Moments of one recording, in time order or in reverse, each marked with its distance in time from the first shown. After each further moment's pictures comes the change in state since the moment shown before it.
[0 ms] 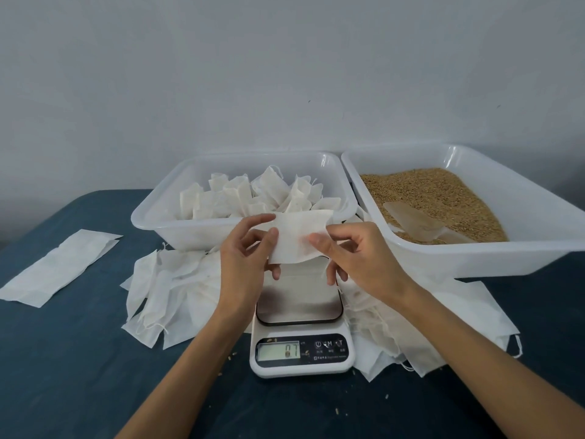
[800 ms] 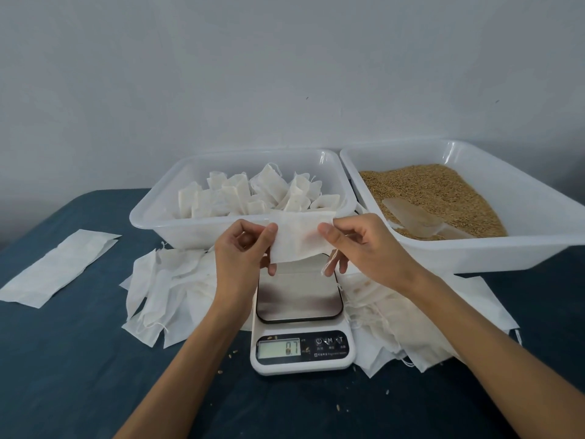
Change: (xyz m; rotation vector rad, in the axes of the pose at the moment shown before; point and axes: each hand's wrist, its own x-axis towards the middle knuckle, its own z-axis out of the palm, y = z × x) left_hand 0.001 0.009 0.000 -0.024 0.059 -0.079; right_hand 0.006 -0.002 -0.014 -0.037 -0.082 0.033
